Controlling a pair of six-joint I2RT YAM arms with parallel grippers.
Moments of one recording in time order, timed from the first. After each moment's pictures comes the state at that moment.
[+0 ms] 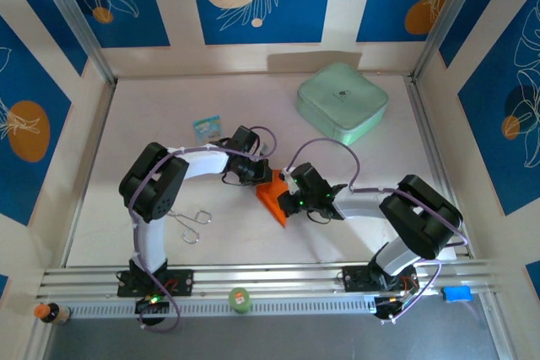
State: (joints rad) left arm -0.61 1.96 1.15 -0.29 0.49 -0.63; right arm 0.76 1.54 0.55 0.11 -0.18 0.35
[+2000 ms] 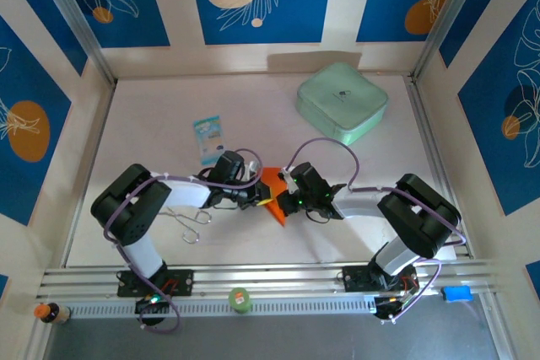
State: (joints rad) left arm -0.68 1.71 0.68 0.25 0.63 -1.03; right arm 0.76 1.56 0.55 0.13 -0.18 0.35
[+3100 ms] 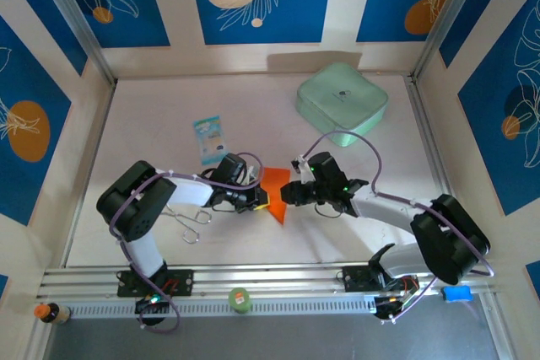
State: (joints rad) left arm -0.68 1.76 0.70 0.15 0.60 -0.95; right arm 0.65 1.33 0.56 -0.02 -0.40 0.52
